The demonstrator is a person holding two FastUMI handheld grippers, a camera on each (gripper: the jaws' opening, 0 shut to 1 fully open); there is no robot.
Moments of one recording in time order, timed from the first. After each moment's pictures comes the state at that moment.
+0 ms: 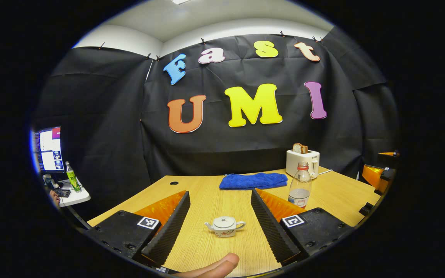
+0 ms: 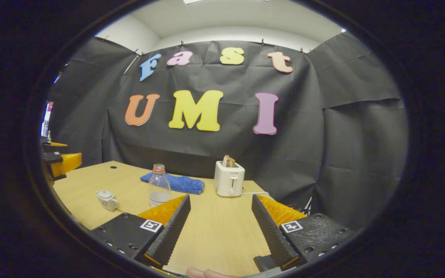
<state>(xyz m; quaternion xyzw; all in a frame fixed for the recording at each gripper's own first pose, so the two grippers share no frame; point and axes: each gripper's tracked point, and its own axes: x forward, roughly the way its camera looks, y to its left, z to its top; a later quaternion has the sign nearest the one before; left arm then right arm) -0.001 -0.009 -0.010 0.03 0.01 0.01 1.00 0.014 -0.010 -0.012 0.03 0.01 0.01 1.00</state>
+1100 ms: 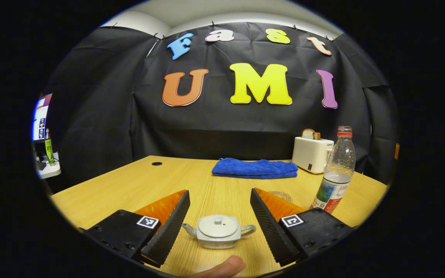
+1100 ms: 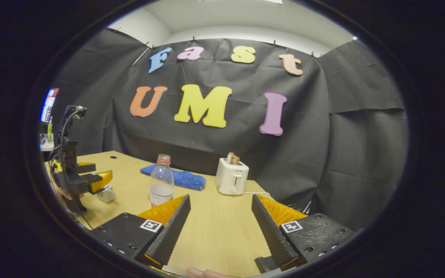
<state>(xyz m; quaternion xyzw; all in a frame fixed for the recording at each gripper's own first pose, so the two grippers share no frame) 0.118 -0.008 -0.122 -0.03 0.04 0.00 1.00 0.027 0.009 -0.032 -0.01 0.02 0.01 1.00</state>
